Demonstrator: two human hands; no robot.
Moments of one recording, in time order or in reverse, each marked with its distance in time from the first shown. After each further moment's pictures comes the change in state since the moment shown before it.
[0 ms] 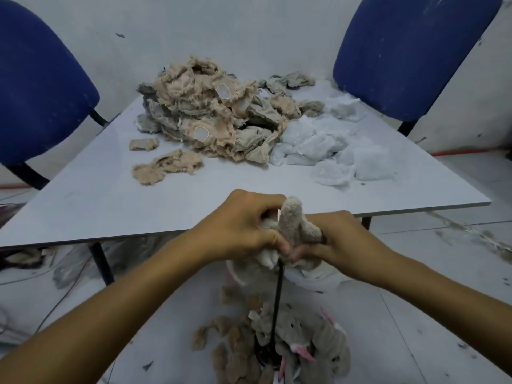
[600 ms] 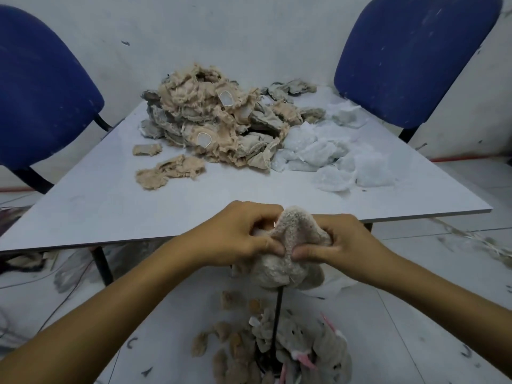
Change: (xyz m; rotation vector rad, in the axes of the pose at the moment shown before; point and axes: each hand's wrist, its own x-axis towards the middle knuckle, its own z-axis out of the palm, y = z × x) left_hand -0.001 -0.009 -0.011 -0.032 -0.113 -0.064; right_hand 0.004 -0.010 -0.009 0.223 0.011 0.061
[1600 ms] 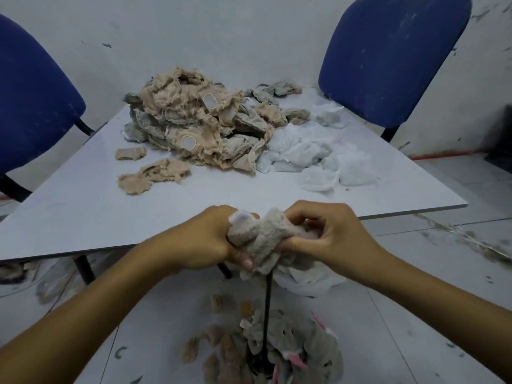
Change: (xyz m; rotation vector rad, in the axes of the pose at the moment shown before) left_hand -0.005 -0.003 -0.011 -0.089 -0.112 -0.073; right_hand -0.003 -0.017 -0.005 0.089 0.145 -0.126
